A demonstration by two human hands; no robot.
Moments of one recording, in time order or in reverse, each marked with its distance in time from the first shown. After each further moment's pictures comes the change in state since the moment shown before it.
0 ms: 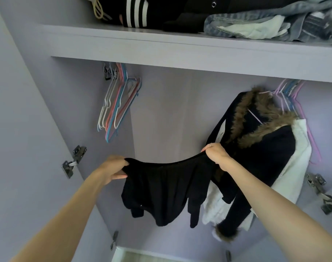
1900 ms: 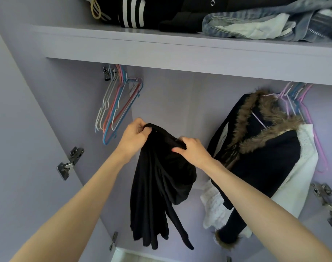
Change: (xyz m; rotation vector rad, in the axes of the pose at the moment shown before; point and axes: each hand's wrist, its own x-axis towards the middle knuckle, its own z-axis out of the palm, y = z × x) left_hand -0.021 0.078 0.051 0.062 0.110 0.646; right_hand -0.002 -0.033 0.027 -0.239 -0.108 -0.558
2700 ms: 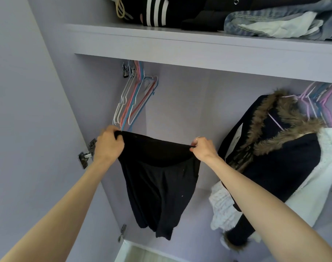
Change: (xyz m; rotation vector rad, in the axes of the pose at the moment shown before) left_hand -0.023 -0.050 -0.076 0.534 0.374 -0.099; right_hand 0.016 0.002 0.022 -0.018 0.064 0.295
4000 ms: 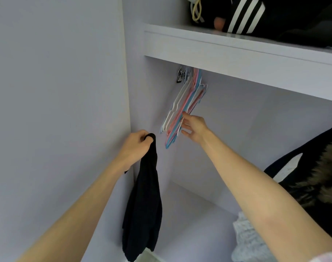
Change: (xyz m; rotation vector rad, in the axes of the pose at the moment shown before) left_hand 0.035 -0.044 -0.041 -0.403 -0.200 -0.193; right_hand 0.085 -0.190 0.070 1.042 -0.367 0.140
